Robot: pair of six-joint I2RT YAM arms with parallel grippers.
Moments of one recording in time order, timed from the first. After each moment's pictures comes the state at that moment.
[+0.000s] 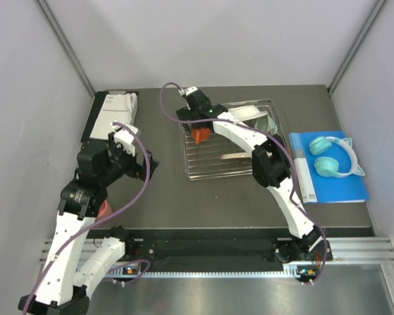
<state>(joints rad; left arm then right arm) -0.24 0.72 1.02 -0.70 0.29 0.10 0.70 2.41 2.22 -0.56 0.22 0.07</state>
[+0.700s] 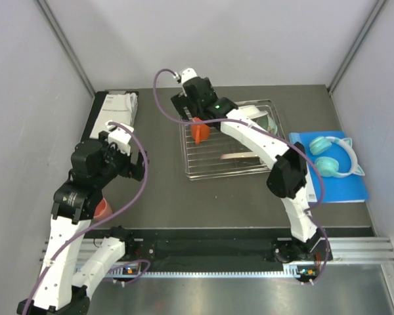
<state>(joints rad) -0.23 0.72 1.08 -0.76 0.19 0.17 0.78 2.19 2.17 -0.56 0.37 -0.03</state>
